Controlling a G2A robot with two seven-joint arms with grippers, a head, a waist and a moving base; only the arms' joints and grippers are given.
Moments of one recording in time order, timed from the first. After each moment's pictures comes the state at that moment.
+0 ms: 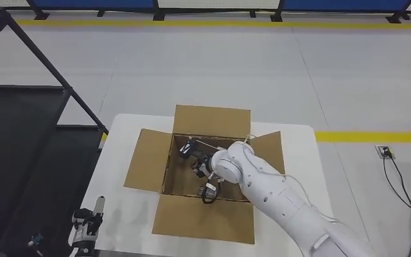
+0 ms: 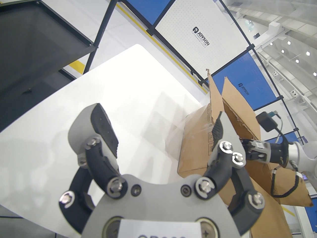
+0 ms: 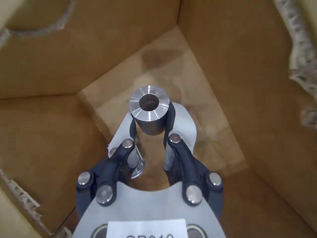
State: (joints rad) left arm 1.83 -1.33 -1.78 -1.88 0.55 -0.14 0.18; right arm -0.33 -1.54 0.58 -0.87 -0.86 -0.28 0.90
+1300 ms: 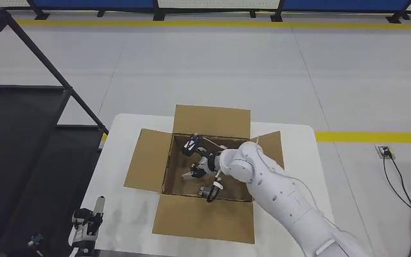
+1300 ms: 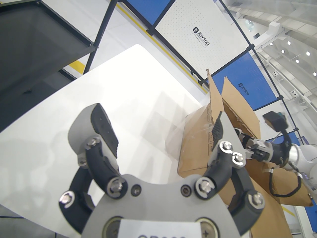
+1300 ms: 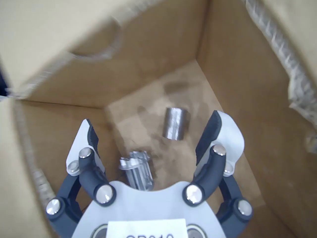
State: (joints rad) left arm 1.83 -1.33 -1.78 -1.88 0.55 -0.14 0.18; right arm -0.45 -1.48 0.79 -0.99 -0.86 -0.56 0.67
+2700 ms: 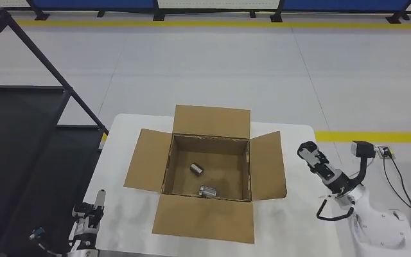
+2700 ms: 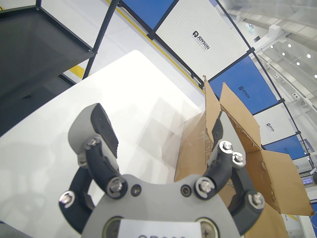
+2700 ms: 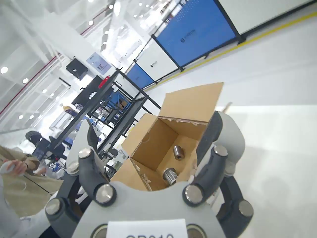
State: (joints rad) left arm 1.78 -1.34 -1.77 -1.89 0.57 -0.08 0.18; right arm -1.20 -1.22 1.75 -1.65 -0.09 -0.46 0.71
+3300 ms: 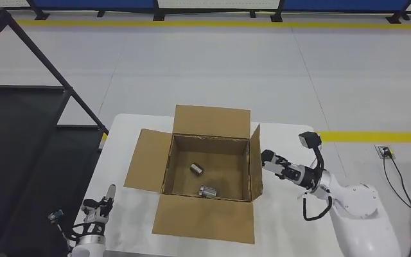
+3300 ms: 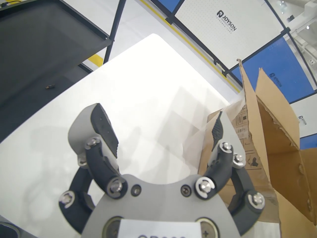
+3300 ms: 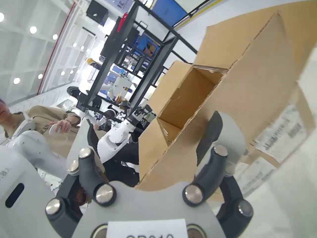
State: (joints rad) left arm 1.64 -1.34 -1.71 -1.79 0.71 0.08 0.05; right arm -1.01 -1.21 1.52 -1.54 0.15 -0.54 1.09
